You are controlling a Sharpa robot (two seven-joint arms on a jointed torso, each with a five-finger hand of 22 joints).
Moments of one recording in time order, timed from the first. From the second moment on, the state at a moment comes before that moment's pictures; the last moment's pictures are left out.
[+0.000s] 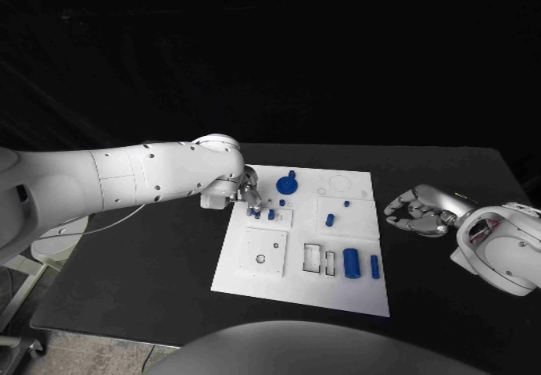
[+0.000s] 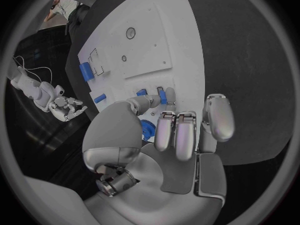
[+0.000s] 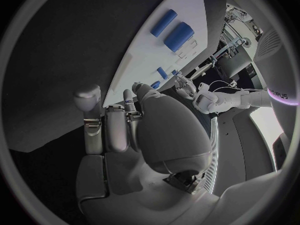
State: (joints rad) left arm 1.31 -0.68 -0.22 1.34 -1.01 0.30 -0.65; left_hand 1.03 -0.07 0.72 0.05 0.41 0.89 0.08 0.38 1.01 1.46 0.01 1.50 1.31 1.47 -0.04 1.56 1.31 0.05 1.38 0.07 1.30 1.31; right arm 1.20 -1.01 -0.20 1.65 -1.34 -0.29 -0.19; right_hand 1.38 -0.01 0.22 0.16 0.40 0.98 0.10 0.13 0.27 1.47 0.00 1.50 1.31 1.47 -0.06 1.32 1.31 0.12 1.34 0.05 0.82 1.27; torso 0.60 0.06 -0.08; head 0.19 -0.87
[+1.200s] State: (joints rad) left arm 1.30 -0.70 -0.22 1.37 -1.01 0.29 -0.65; left_hand 1.02 -0.06 0.71 0.05 0.42 0.89 0.08 0.38 1.01 1.46 0.01 1.49 1.31 1.47 -0.04 1.56 1.31 0.05 1.37 0.07 1.30 1.31; right arm 1.19 -1.01 -0.20 1.64 -1.33 -0.28 -0.19; right_hand 1.38 -0.01 0.22 0.16 0.40 0.98 0.10 0.13 0.27 1.47 0.01 1.50 1.31 1.47 -0.06 1.32 1.31 0.12 1.34 0.05 0.82 1.27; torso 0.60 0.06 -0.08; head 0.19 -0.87
